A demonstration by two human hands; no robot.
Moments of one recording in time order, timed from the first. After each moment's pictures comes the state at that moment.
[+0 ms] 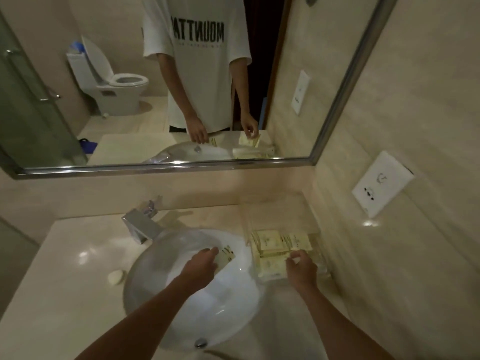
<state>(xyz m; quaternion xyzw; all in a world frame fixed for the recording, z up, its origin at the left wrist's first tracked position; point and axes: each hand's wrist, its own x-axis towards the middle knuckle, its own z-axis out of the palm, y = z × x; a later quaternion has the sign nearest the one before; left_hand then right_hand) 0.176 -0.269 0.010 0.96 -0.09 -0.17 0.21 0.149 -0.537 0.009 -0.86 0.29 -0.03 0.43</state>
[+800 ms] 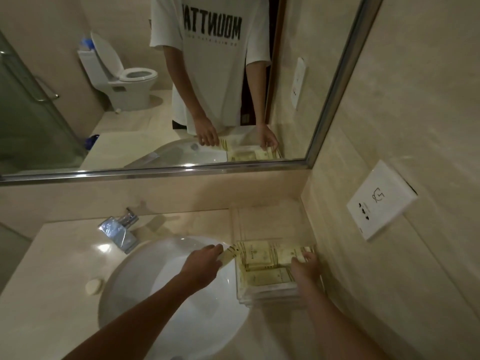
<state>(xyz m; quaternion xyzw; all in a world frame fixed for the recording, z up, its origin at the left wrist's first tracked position) 0.224 -0.353 0.019 0.98 -0.11 -0.12 0.14 0.227 -0.610 -0.033 -0.72 0.44 -0.01 0.53</state>
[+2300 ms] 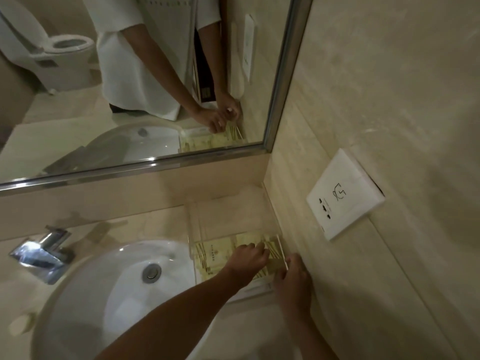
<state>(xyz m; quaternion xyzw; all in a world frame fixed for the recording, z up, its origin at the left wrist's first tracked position) 0.258 -0.538 -0.017 0.90 -0.42 -0.12 -0.04 0.181 -0.651 -0.009 -0.90 0.31 -0.04 0.29</state>
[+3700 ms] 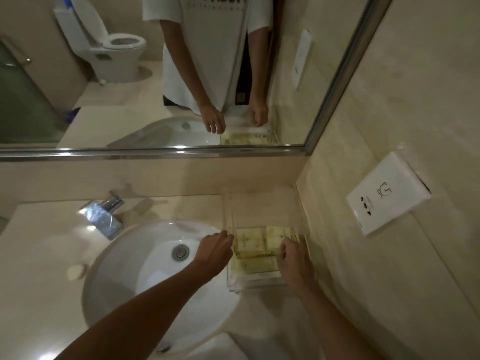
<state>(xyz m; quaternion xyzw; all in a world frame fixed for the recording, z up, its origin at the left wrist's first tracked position) 0.241 -0.405 -0.008 0.98 -0.16 -0.10 0.08 0.209 -0.611 0.005 -0.97 0.13 0.05 0.21</state>
